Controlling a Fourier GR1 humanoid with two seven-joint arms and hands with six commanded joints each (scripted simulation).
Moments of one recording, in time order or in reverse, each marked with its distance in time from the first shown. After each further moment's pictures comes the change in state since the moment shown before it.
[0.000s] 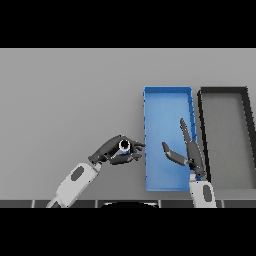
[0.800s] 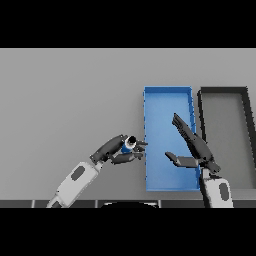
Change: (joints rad) left arm -0.017 -0.003 -0.003 -0.016 -0.016 -0.004 0.078; right arm -0.068 -0.144 -0.022 -0.204 -0.391 0.292 0.065
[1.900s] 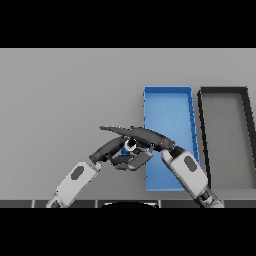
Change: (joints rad) left arm -0.001 0.011 -0.002 0.004 0.004 -0.057 -0.015; right arm -0.524 0.093 0.299 0.099 -0.062 0.196 0.371
